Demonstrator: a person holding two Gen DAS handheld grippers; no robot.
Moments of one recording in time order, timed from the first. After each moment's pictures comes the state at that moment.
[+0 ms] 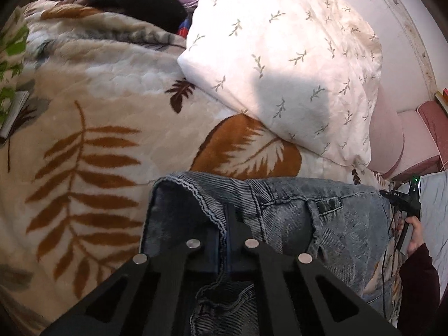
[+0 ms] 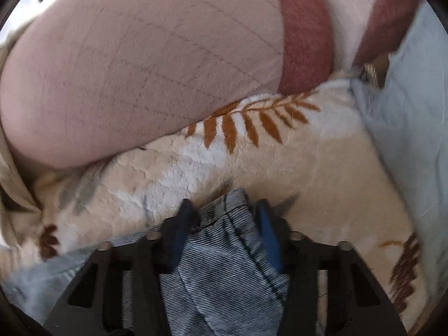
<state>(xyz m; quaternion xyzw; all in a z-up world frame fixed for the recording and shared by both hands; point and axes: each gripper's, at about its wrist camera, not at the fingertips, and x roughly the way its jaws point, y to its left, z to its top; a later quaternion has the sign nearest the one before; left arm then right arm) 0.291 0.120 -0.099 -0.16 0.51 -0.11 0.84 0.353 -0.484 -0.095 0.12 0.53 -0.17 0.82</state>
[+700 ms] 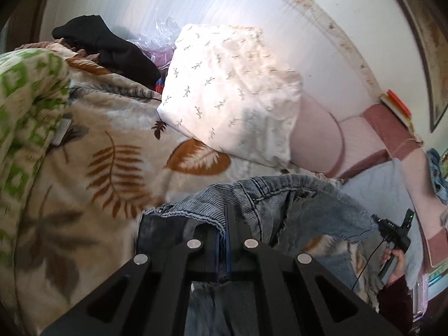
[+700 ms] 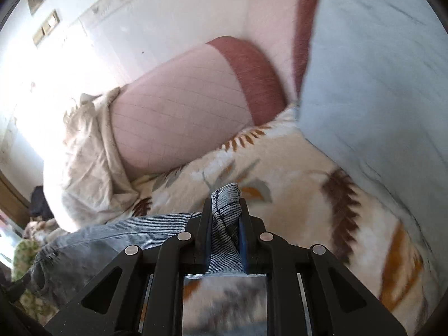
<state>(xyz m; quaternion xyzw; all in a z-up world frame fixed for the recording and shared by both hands) 0.150 0.158 0.029 -0.19 0.42 -0.18 0.87 0.117 -0.470 0.052 0.23 0.37 -0.13 0.89</state>
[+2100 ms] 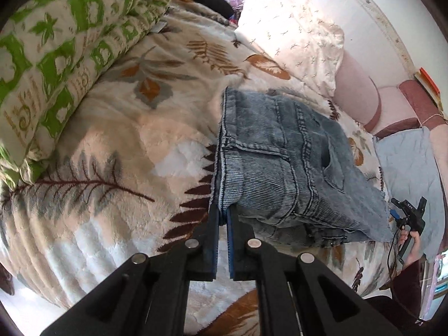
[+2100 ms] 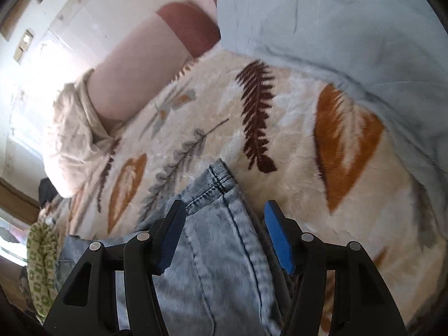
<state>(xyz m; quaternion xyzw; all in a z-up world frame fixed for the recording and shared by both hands) -0.020 0.215 -0.054 -0.17 0.52 -0.08 0.83 0.002 -0.503 -0.046 0.30 0.45 -0.13 0.83</state>
